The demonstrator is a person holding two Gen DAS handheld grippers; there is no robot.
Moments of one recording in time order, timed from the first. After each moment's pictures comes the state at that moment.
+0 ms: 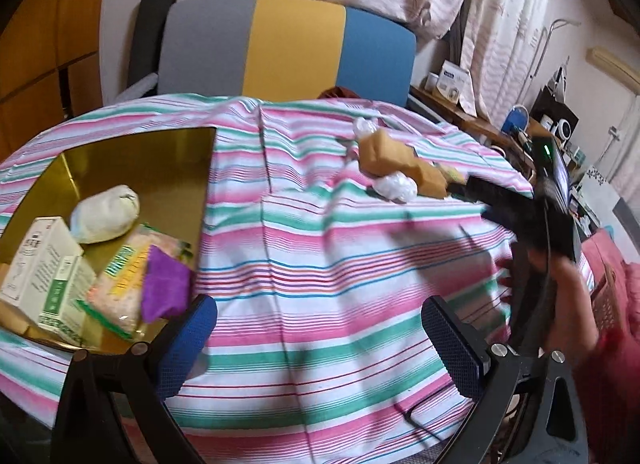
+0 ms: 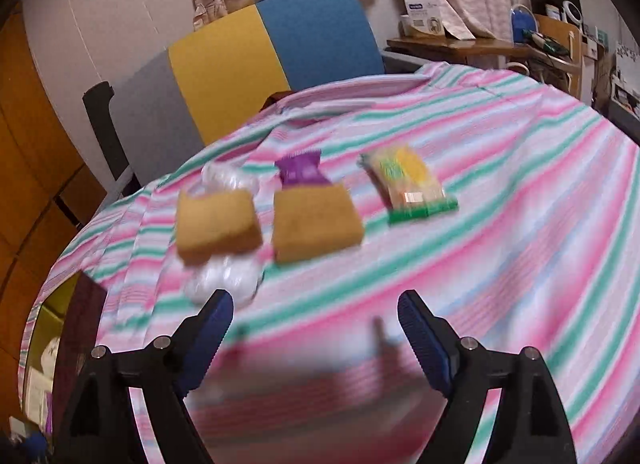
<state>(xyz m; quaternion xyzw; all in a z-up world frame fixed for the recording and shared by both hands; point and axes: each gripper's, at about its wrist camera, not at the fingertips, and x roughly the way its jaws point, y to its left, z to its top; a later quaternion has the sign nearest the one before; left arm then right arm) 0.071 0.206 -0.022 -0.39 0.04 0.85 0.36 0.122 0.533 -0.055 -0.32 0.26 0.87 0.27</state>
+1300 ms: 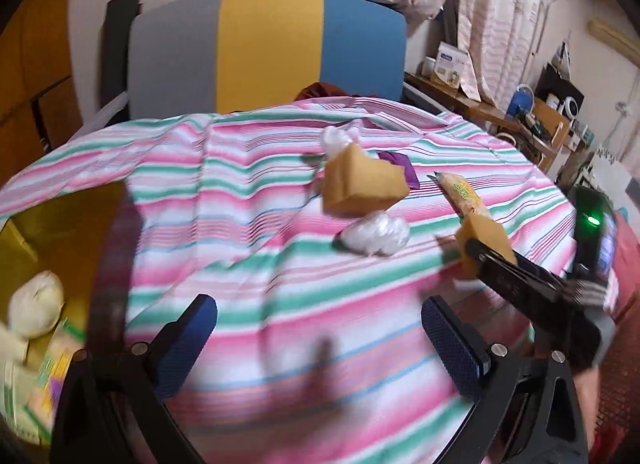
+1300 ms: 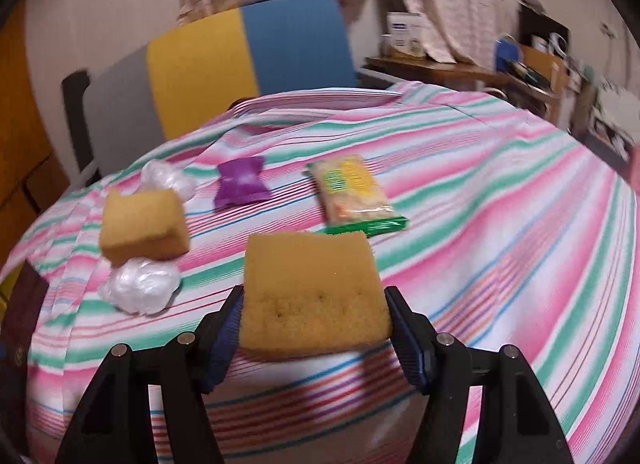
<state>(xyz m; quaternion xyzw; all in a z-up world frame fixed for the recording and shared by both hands) 0.022 0.342 -0.028 -0.38 0.10 0.85 0.36 0.139 0.556 -0.083 -0.31 0.21 0.87 0.33</state>
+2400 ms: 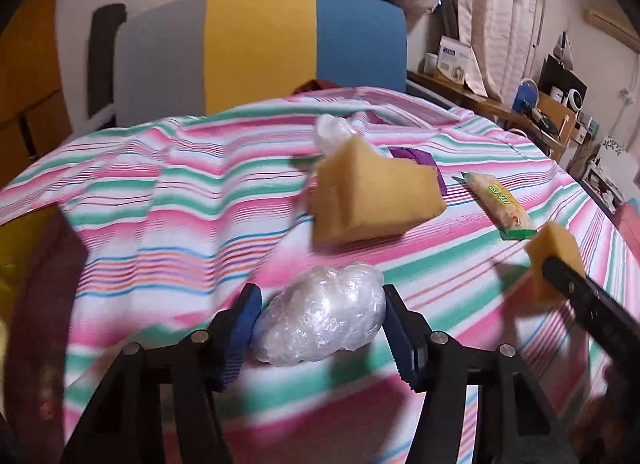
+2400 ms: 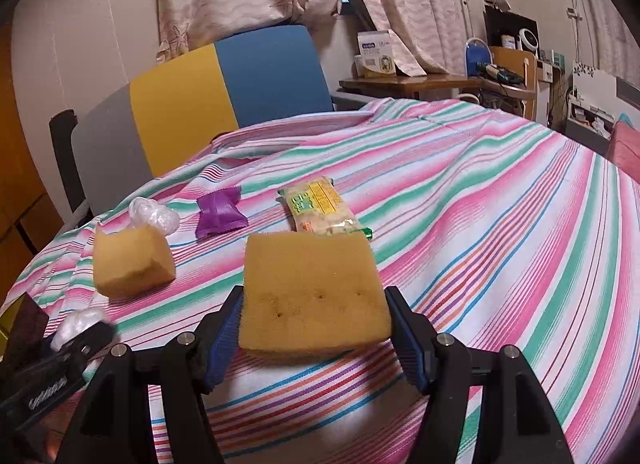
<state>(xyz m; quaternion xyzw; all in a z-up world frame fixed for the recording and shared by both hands) -0.012 0.376 -0.076 -0.35 0.10 0.86 0.35 0.159 0.552 -0.079 -0.25 0.22 0.87 0.37</state>
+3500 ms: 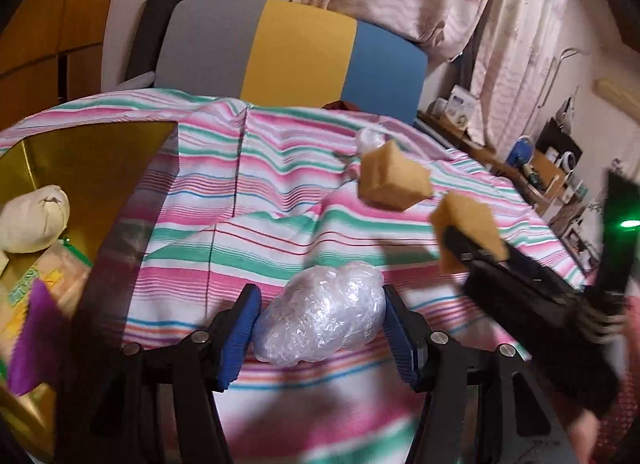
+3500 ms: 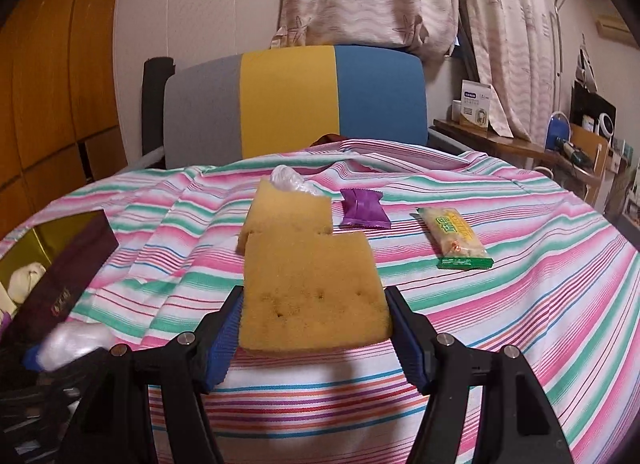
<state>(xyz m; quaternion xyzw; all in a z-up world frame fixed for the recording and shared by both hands) 0.032 0.257 -0.064 -0.36 -0.02 0.86 0.36 0.113 0.448 -0.064 -0.27 0.08 0.93 0.26</state>
